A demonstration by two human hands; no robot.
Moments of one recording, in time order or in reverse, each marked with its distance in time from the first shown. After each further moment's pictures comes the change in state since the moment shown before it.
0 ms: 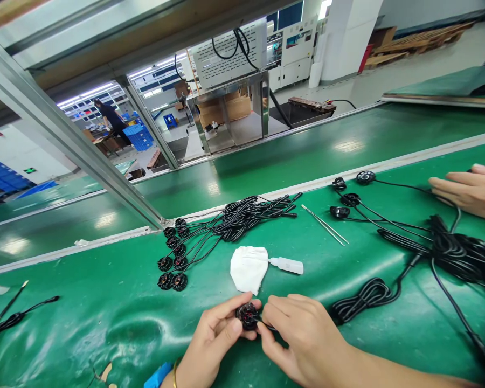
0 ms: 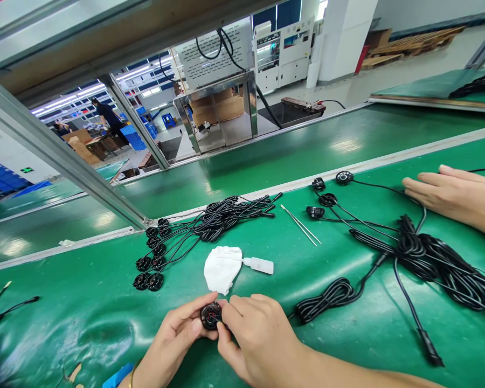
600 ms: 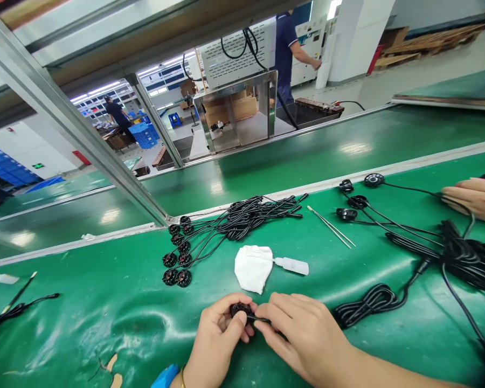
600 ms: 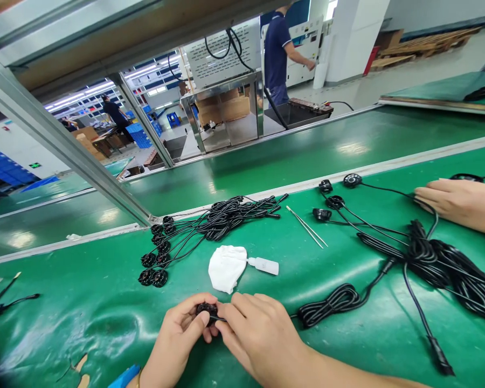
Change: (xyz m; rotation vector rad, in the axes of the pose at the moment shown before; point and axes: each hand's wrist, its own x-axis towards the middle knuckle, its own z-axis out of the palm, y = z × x) left_hand 0.004 0.003 0.015 0.168 0.264 0.008; right_hand -0.003 0.001 0.004 0.003 -0.059 -0.031
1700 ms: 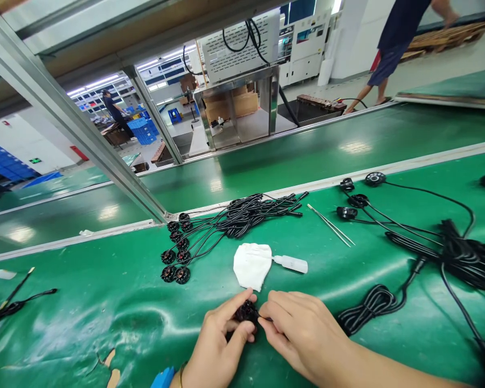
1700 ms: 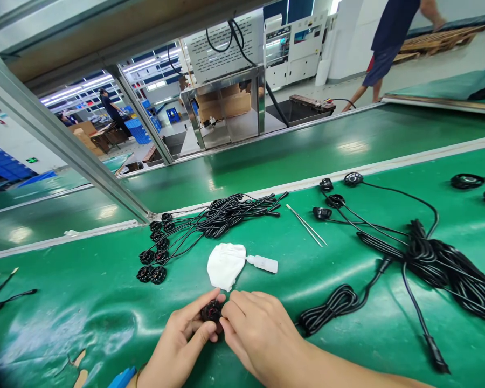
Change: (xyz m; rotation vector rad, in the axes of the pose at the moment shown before) left_hand -0.005 -0.014 -0.006 0.132 -0.128 0.027; right_hand 0.000 0.004 -0.005 0.031 -0.068 -0.018
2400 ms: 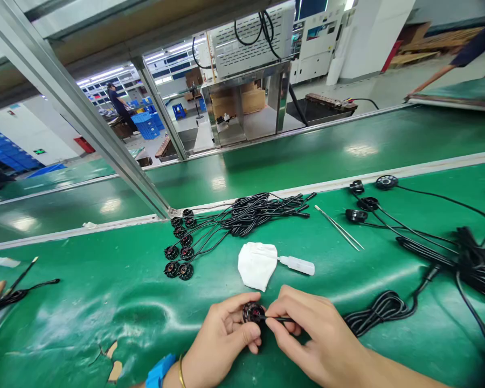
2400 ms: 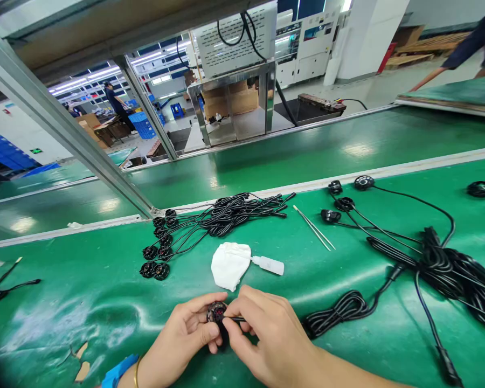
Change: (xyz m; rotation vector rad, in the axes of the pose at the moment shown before) left_hand 0.004 0.007 -0.001 -0.284 -0.088 -0.114; right_hand 0.006 0.000 -0.008 0.323 -0.008 0.129
